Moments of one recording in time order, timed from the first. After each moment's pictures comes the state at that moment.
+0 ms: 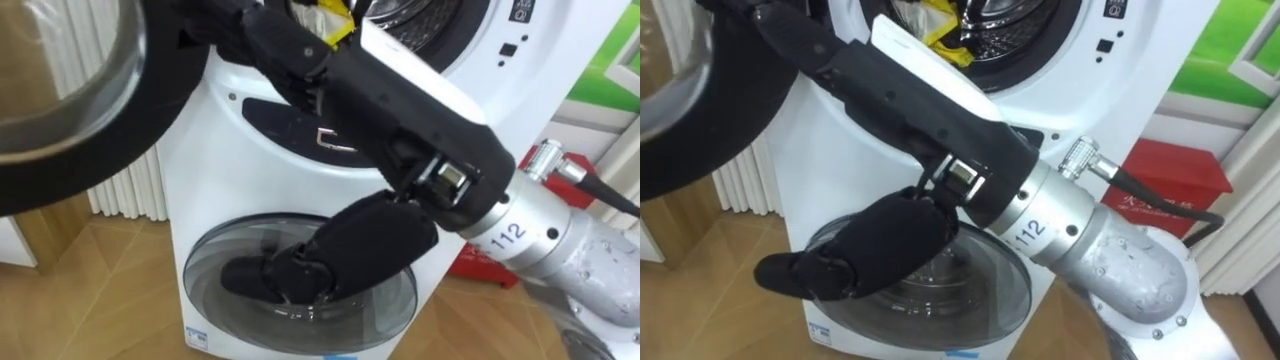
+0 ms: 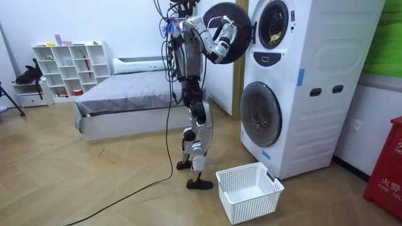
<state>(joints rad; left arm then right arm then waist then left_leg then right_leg) 0.16 0.29 0.04 1.08 0.36 0.03 0.23 -0.37 -0.42 0.21 -0.60 0.22 0.04 0.44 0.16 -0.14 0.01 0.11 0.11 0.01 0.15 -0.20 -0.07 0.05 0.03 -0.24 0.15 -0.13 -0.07</state>
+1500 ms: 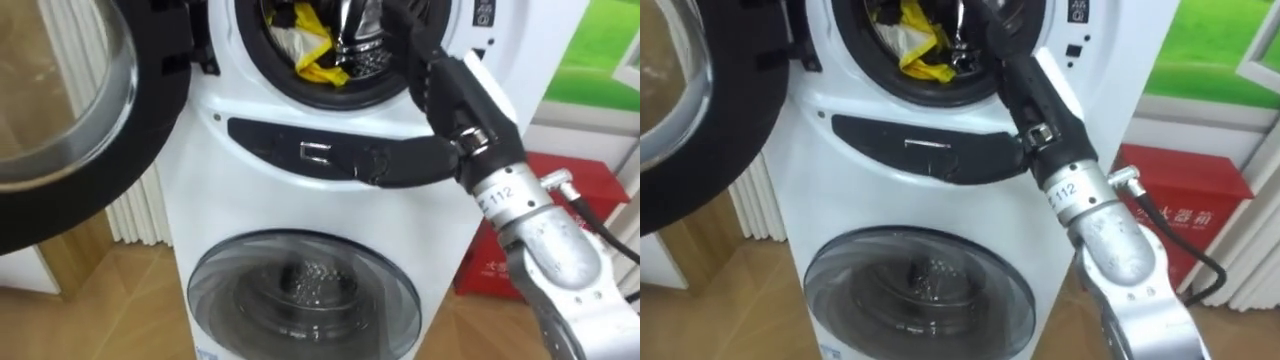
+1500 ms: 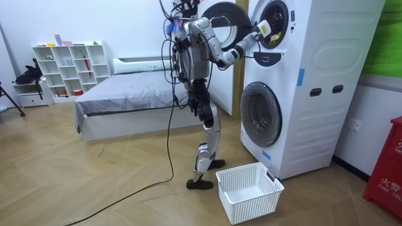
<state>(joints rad) 0.21 0.23 0.03 1.05 0.36 0.11 0.26 -0.37 -0.32 0.12 -0.13 0.14 0.03 0.05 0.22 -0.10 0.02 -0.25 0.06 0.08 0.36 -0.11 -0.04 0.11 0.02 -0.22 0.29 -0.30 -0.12</state>
